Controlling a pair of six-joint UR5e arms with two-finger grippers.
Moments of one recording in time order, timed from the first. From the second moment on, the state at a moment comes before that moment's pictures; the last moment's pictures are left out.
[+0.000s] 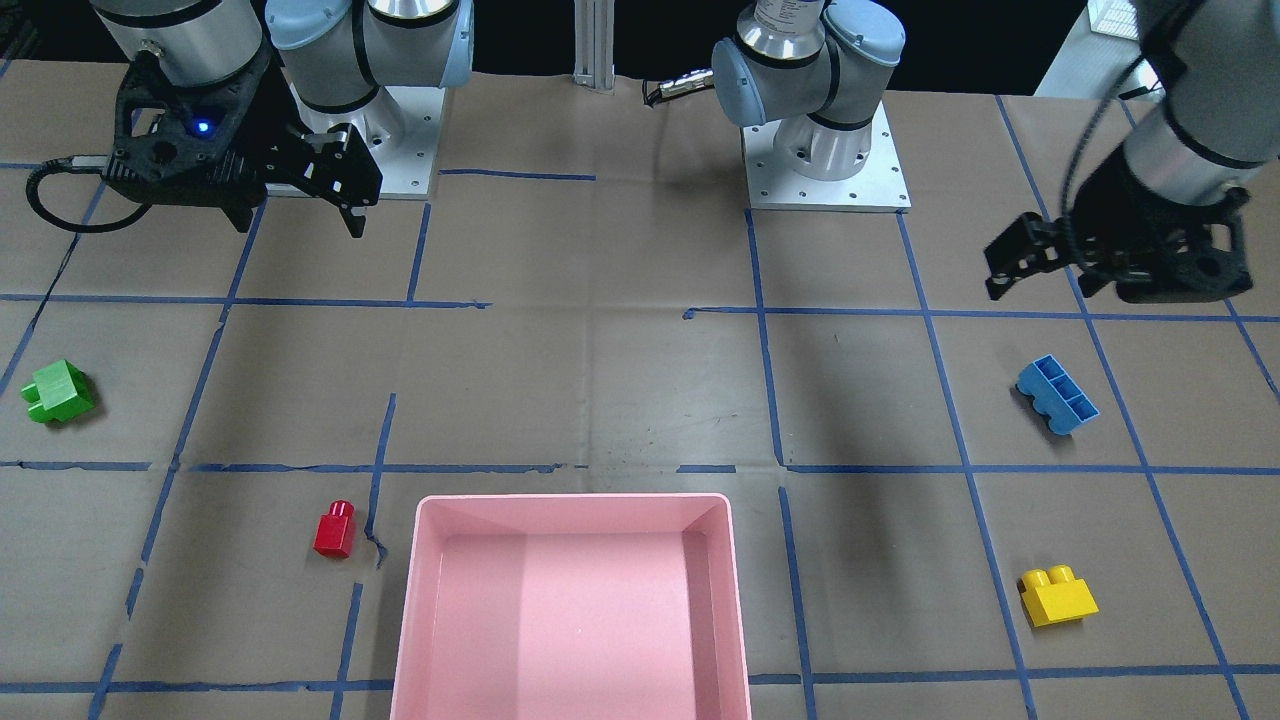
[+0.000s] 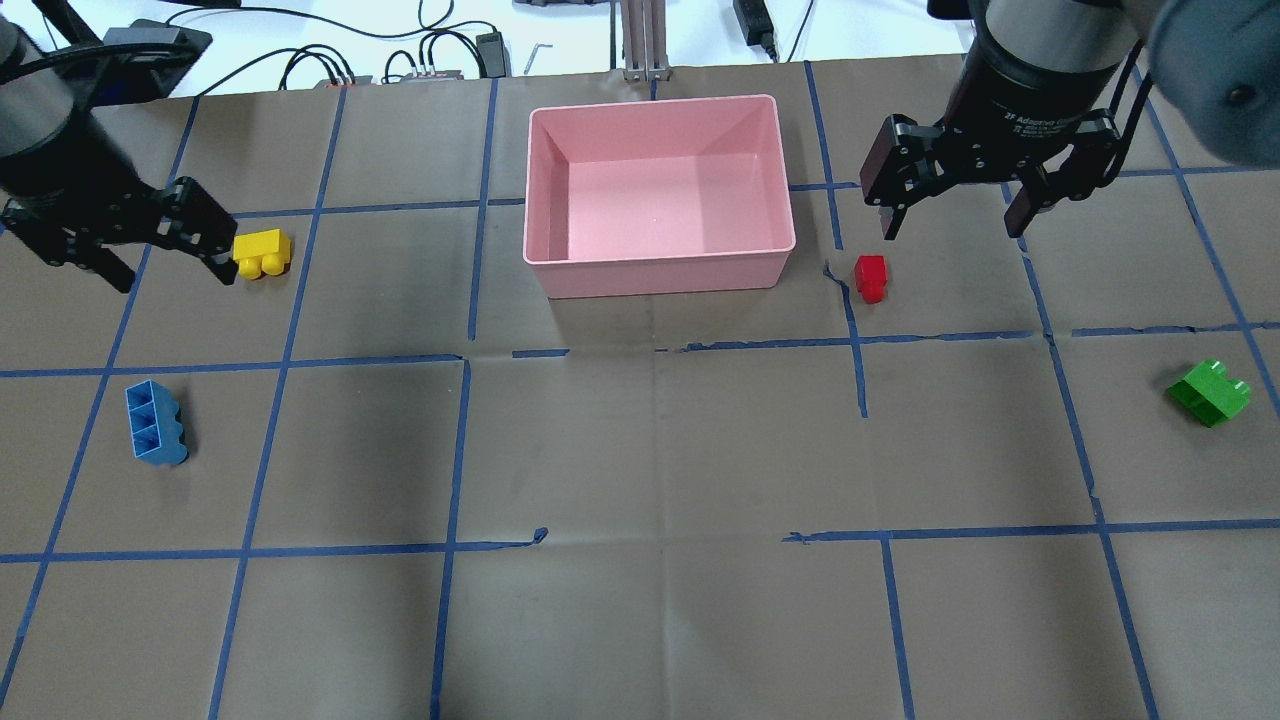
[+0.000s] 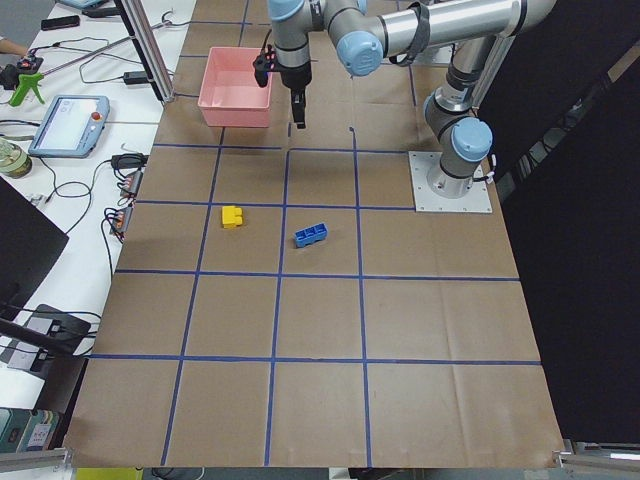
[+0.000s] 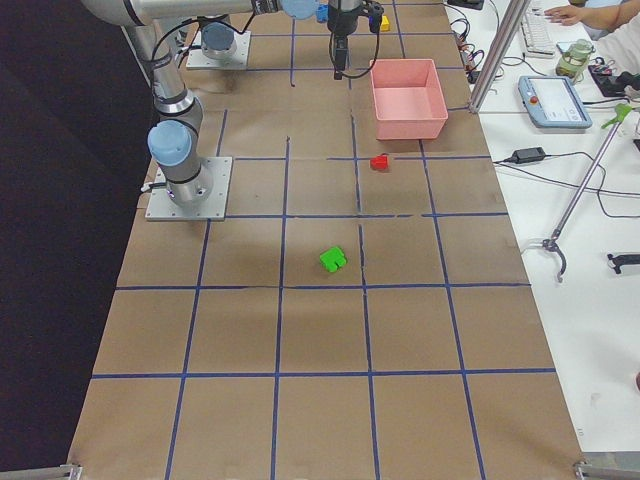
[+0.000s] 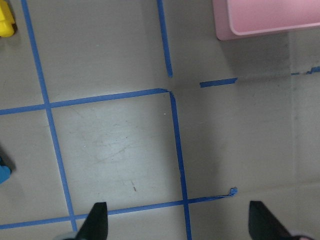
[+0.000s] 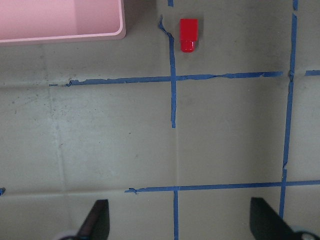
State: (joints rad) left arm -1.17 -1.62 -1.61 -1.58 1.61 0.32; right arm 1.59 -1.58 1.52 -1.48 -1.57 0.05
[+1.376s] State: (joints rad) left arm -0.88 -1.94 -1.89 -0.98 1.62 0.41; right arm 1.16 -1.57 1.53 -1.48 -1.63 -0.91
